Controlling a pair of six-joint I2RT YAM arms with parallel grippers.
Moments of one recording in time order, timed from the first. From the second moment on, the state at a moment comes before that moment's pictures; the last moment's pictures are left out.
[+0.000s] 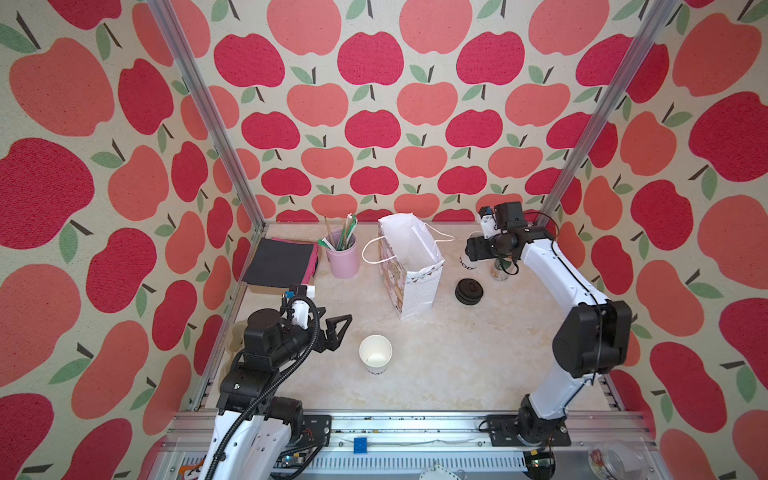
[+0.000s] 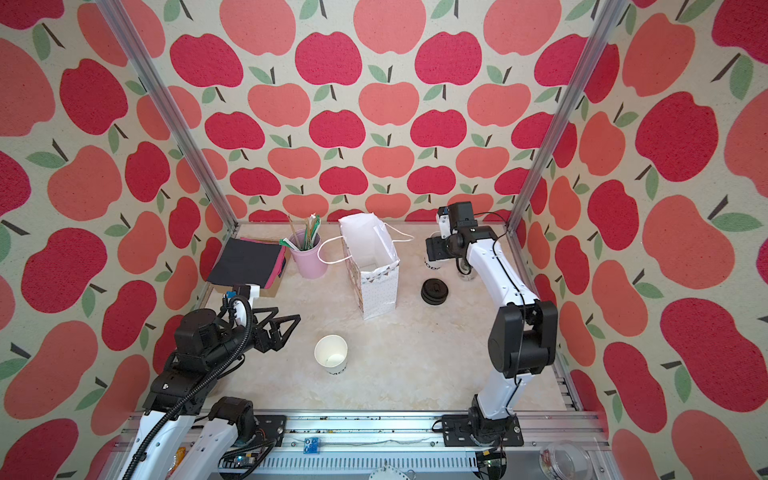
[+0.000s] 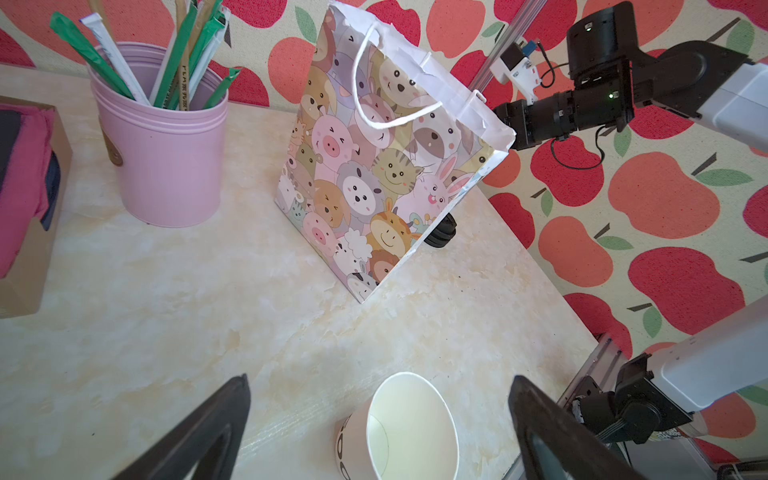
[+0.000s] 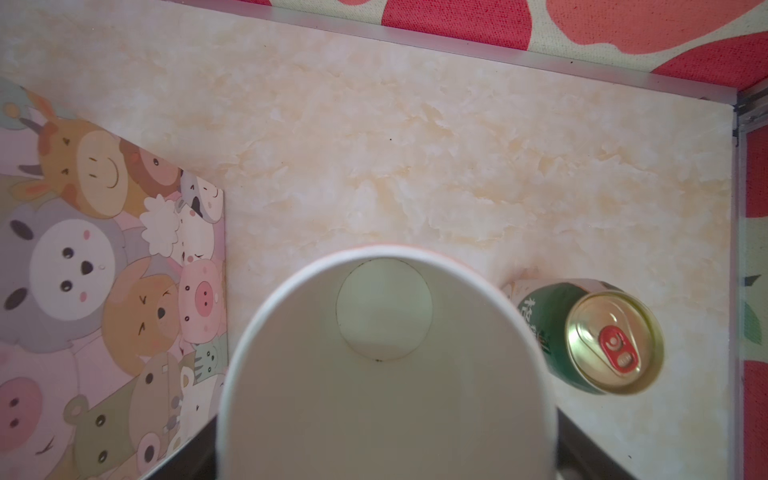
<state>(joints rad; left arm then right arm) -0.18 0.47 0.65 -0.57 0.53 -0.27 0.24 1.80 1.63 -0.76 -0.07 -0.06</state>
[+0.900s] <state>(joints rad) -0.18 0.47 0.65 -0.57 0.53 -0.27 0.24 2.17 1.98 -0.92 -0.05 -0.11</state>
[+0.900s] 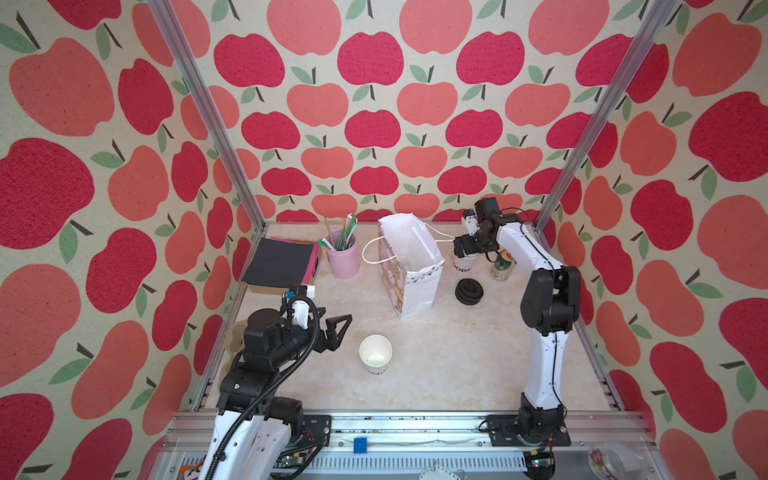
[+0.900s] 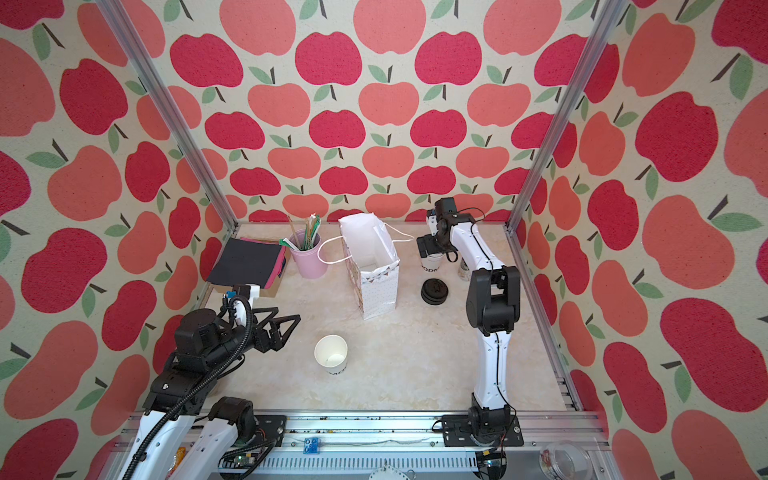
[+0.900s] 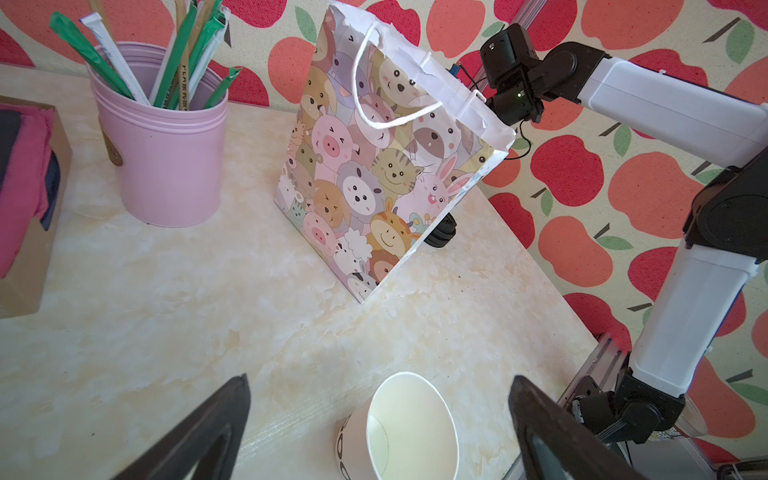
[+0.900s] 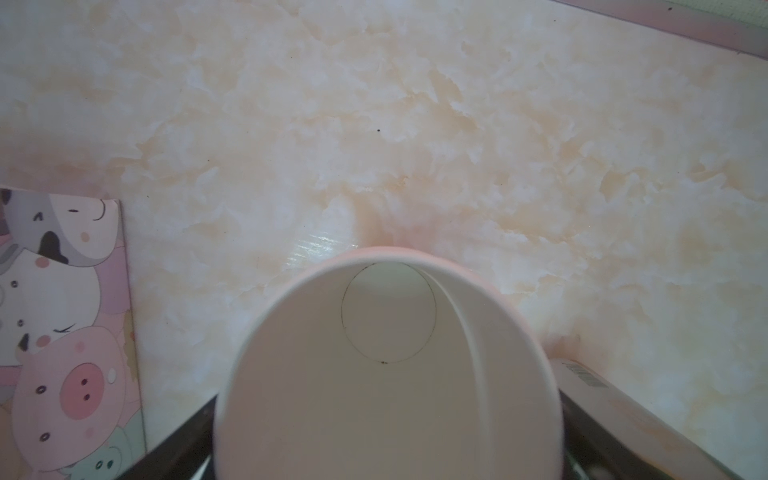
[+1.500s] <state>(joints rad) -0.18 0.47 0.65 -0.57 0.53 -0.27 0.26 1.95 1.92 -0.95 -0.05 -0.11</state>
